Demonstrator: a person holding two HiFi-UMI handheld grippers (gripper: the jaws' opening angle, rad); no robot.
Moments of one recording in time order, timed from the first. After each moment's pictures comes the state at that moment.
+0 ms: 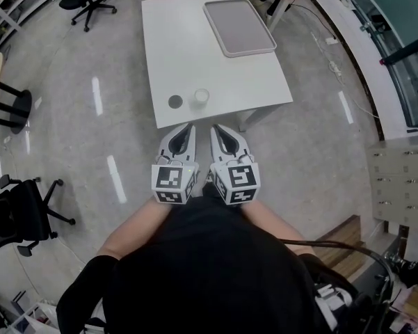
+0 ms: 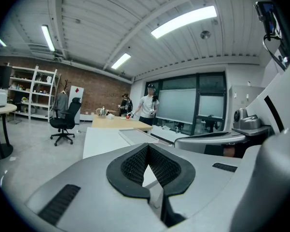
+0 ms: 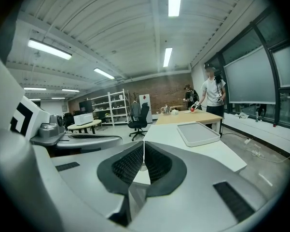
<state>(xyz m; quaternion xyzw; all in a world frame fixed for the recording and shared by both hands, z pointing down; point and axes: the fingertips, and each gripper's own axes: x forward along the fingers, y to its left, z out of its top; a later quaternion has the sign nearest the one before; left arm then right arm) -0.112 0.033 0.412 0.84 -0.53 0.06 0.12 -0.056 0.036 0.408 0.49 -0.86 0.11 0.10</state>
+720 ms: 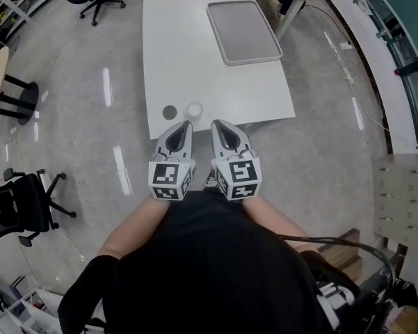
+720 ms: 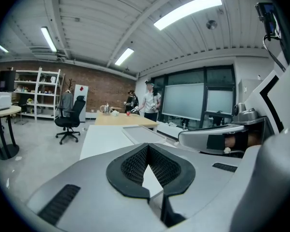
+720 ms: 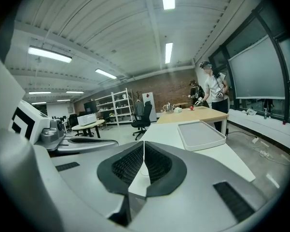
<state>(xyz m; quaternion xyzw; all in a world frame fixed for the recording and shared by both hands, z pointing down) -0.076 -0.052 0.439 0.81 -0.56 0.09 0.13 -0.008 -0.058 0.427 0.45 -0.87 0.13 0.11</state>
